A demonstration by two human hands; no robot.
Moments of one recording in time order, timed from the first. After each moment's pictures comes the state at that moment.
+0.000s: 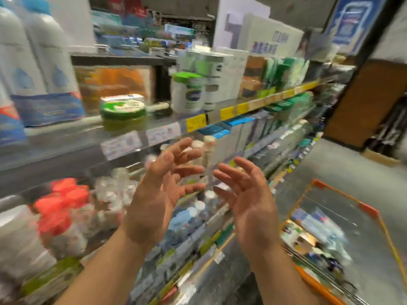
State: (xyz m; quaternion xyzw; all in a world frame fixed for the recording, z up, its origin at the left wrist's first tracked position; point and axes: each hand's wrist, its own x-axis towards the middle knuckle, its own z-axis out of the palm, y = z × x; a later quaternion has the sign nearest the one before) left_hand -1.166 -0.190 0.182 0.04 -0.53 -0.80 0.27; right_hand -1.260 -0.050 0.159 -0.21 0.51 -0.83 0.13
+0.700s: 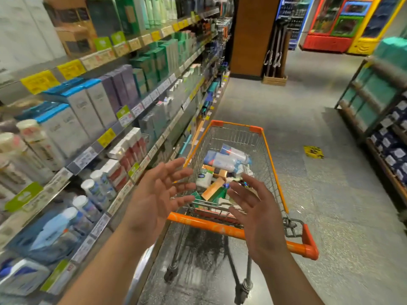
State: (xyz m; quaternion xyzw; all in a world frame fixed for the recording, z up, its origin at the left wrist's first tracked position) left_hand -1.319 0.077 0.105 0.07 -0.52 -0.85 -0.03; right_hand -1.321 0.287 0.067 0.12 0.56 -0.82 0.02
